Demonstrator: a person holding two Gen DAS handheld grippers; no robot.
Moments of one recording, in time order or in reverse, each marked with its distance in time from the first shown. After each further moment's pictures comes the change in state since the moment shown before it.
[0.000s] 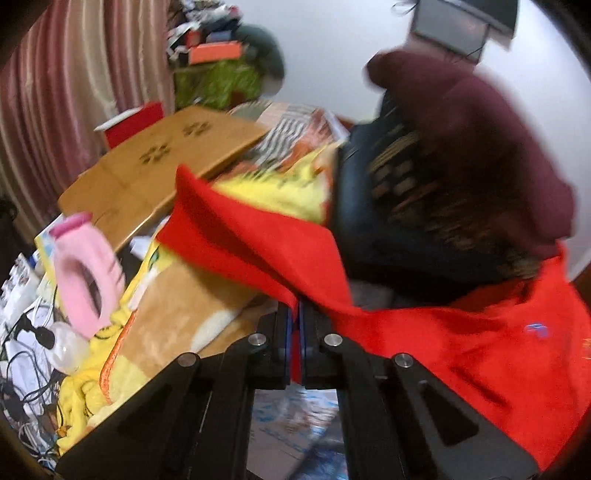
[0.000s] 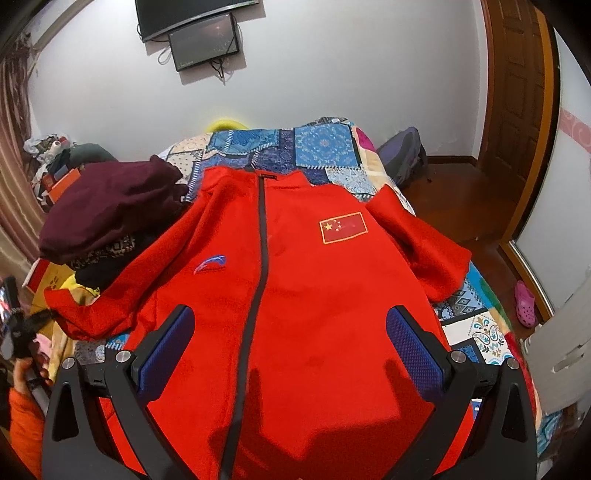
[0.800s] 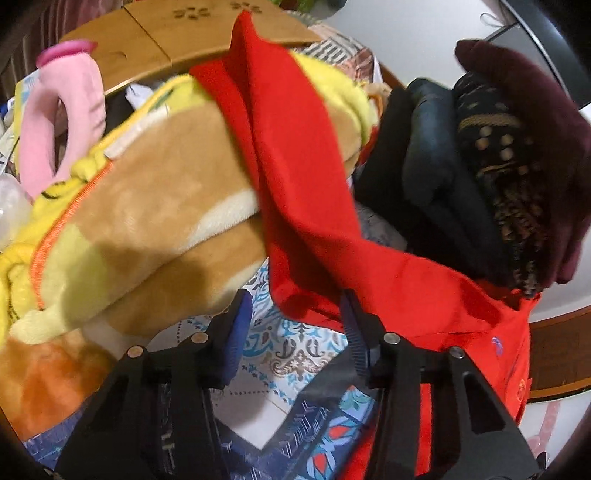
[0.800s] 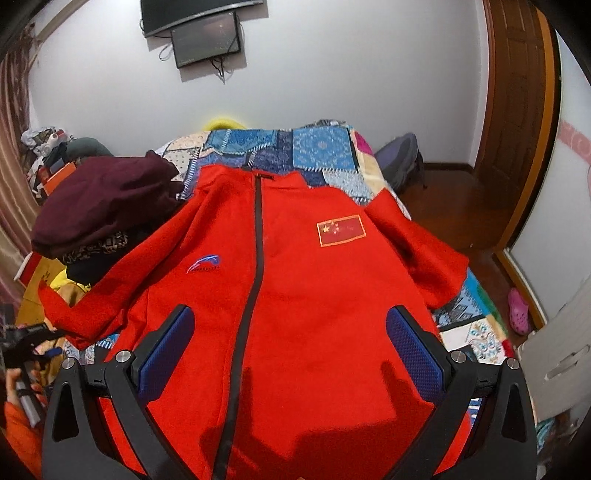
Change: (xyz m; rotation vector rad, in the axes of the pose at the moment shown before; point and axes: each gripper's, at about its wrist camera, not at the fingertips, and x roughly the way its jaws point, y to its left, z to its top) left arm 0.061 0.069 -0.054 -0.385 0.330 -0.156; right arm 0.012 -0.004 -0.001 0.019 0.005 0.013
